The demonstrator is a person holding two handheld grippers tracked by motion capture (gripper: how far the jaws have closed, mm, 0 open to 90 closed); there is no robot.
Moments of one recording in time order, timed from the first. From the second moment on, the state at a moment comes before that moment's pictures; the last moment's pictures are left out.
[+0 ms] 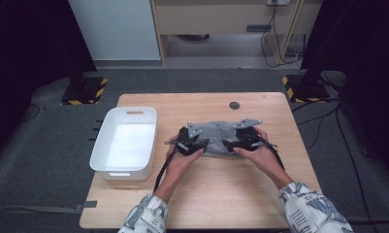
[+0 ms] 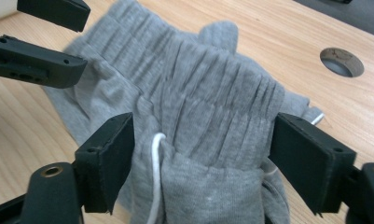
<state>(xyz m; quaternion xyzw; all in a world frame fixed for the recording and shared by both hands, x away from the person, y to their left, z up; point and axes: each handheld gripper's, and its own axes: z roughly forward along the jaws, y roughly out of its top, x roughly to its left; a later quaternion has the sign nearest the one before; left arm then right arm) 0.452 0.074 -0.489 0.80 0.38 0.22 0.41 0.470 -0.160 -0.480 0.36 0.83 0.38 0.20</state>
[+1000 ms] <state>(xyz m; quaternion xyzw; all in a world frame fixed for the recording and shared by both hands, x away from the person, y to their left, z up) 0.477 0.061 -0.489 0.81 0.40 0.19 0.40 0.482 -0.155 -0.470 0.35 0.84 0.38 0.17</state>
